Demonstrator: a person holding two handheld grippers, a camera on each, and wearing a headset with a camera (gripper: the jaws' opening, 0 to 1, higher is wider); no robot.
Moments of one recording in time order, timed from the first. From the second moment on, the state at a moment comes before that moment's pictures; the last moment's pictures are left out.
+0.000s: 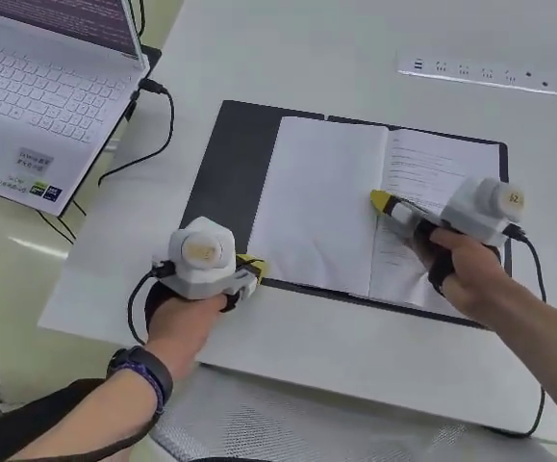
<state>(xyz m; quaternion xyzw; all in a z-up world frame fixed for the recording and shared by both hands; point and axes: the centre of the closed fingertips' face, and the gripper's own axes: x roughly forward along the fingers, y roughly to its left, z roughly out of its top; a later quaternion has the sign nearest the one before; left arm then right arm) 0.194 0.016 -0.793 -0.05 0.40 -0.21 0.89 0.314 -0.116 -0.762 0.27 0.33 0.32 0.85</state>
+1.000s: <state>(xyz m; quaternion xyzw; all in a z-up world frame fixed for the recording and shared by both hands) 0.194 0.016 -0.795 -0.03 0.39 -0.23 0.89 0.381 -0.119 -0.765 0.27 0.28 0.29 0.88</state>
